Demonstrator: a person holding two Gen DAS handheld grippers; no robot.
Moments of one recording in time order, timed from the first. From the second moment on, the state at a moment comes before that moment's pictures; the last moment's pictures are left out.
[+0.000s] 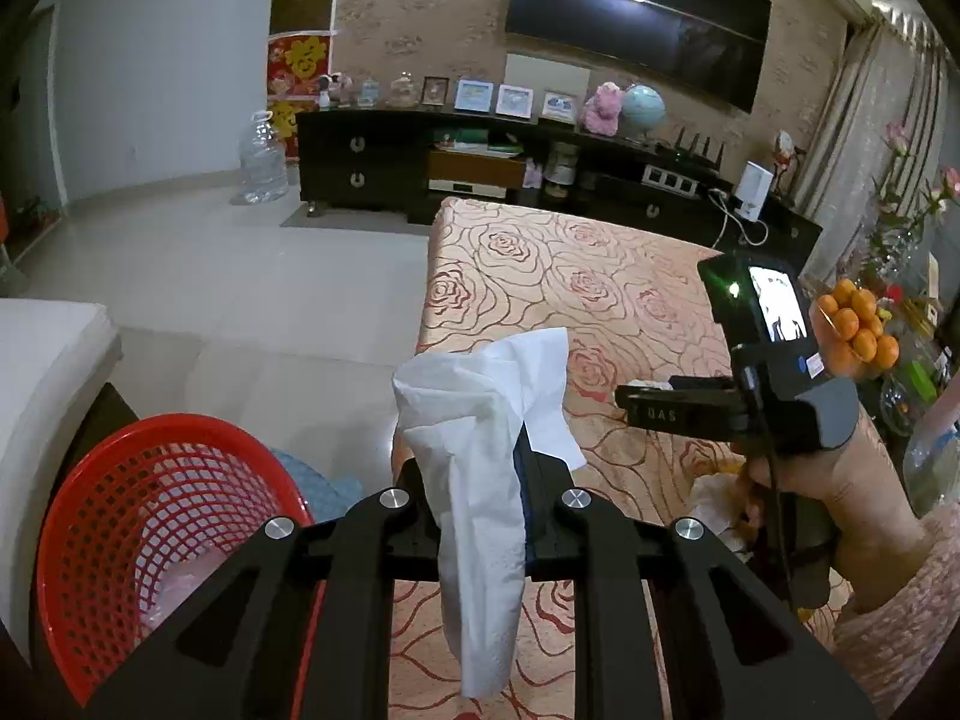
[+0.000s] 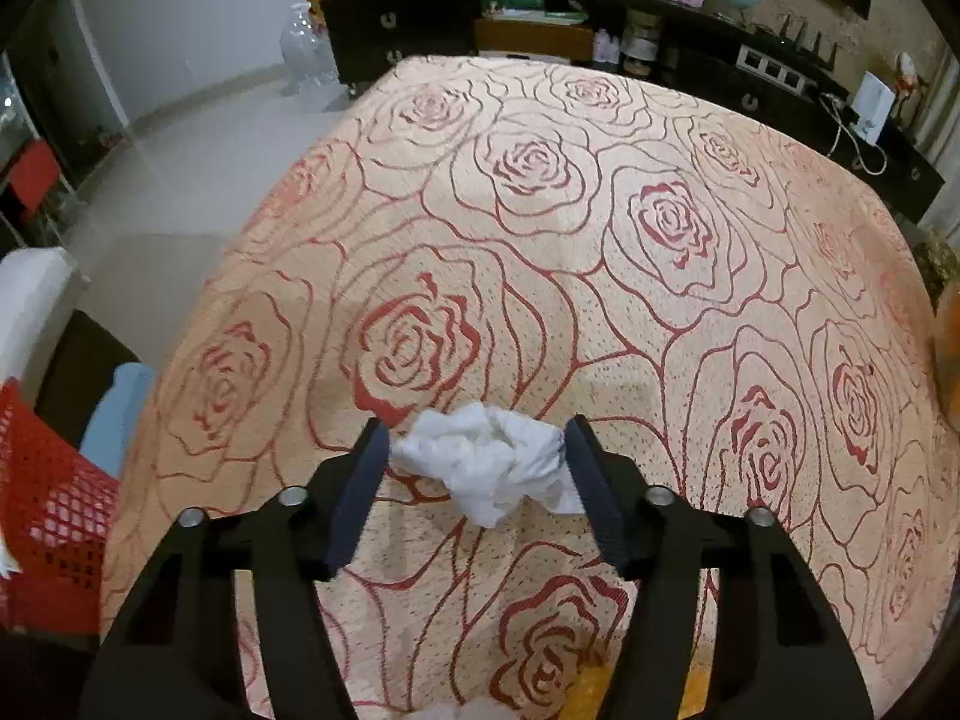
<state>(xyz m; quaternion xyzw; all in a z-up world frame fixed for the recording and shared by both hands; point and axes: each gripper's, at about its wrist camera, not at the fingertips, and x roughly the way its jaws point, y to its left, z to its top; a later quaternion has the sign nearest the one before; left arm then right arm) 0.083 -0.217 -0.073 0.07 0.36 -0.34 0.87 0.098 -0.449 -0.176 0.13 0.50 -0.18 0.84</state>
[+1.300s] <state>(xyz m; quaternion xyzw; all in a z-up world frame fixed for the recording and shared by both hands) 0.069 -0.194 -0.029 0.08 0.29 -0.29 0.91 -0.014 -0.381 -0.046 0.15 0.32 -0.14 0.93</state>
